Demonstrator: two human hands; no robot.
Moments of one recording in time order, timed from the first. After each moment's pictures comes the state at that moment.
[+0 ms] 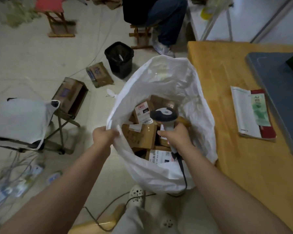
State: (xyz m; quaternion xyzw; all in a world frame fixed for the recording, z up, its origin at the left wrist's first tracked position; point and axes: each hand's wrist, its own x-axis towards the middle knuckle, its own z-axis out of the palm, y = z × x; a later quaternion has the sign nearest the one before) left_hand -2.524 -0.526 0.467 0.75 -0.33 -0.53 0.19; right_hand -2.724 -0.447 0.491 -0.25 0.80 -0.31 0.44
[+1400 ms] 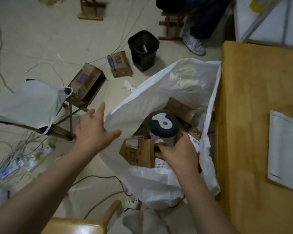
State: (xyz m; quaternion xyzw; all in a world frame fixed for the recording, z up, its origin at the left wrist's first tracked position) left_hand -2.540 -0.562 0.492 0.73 -0.64 -0.25 -0.02; right_hand -2.741 -0.476 0.491 -0.41 0.81 -0.18 0.37
